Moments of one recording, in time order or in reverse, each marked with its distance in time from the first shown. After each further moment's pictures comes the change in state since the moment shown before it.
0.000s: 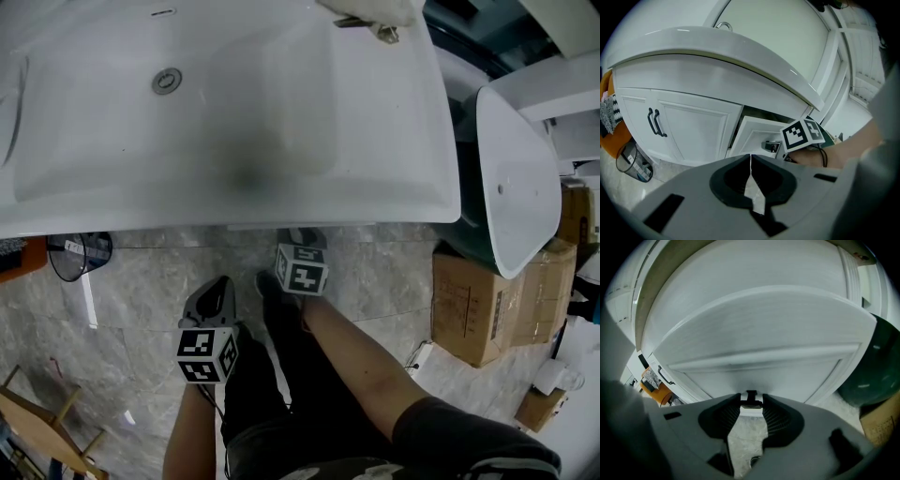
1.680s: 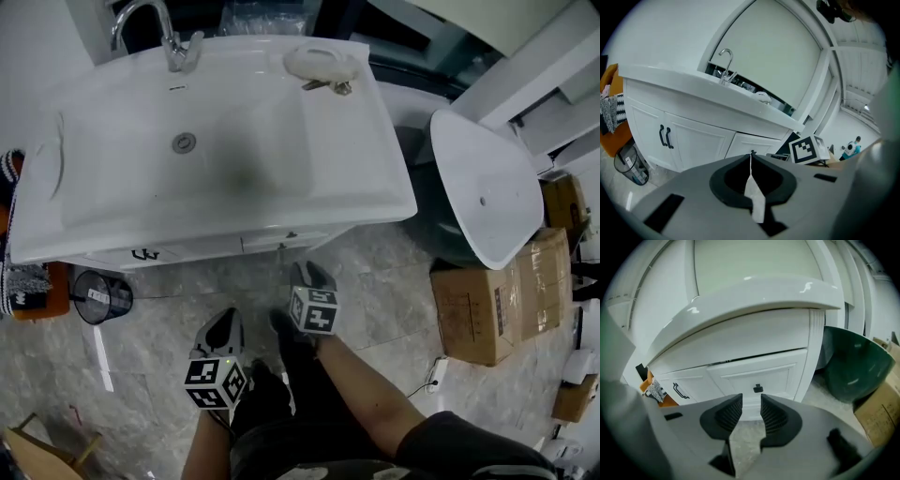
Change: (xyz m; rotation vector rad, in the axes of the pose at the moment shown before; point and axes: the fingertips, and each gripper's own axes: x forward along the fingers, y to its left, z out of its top) left arm -0.102 -0.019 0.033 -0.032 -0.155 -0.082; right arm -0.119 0.024 0.016 0.083 -0.126 -0.042
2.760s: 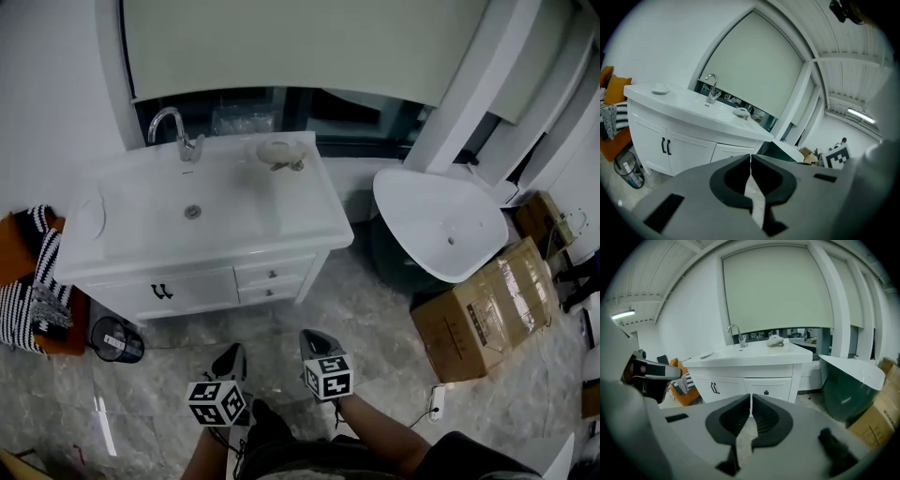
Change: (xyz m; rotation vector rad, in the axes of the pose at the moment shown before) left arm -0.151 -0.105 0.010 0.062 -0.113 -0.127; right arm -0.264 0.026 -0.007 -0.180 -0.150 0.132
